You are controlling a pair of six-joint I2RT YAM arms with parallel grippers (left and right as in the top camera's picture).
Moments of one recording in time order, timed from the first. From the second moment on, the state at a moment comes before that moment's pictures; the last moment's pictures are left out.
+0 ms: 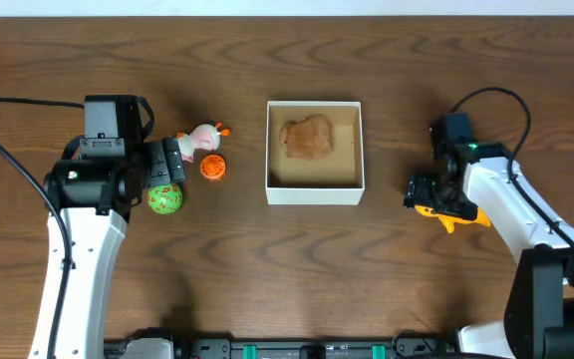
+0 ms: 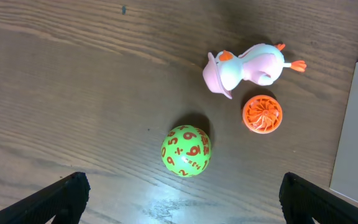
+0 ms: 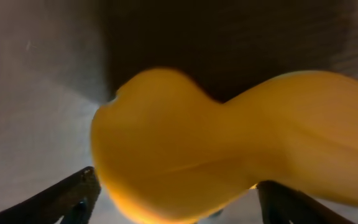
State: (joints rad) left arm -0.01 1.26 1.21 -1.00 -0.17 -0.17; right arm 0.09 1.64 0.99 -0.86 0.08 0.36
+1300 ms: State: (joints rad) left arm -0.01 1.26 1.21 -1.00 -0.17 -0.17; right arm 0.36 1.57 1.45 -1.08 0.14 0.33
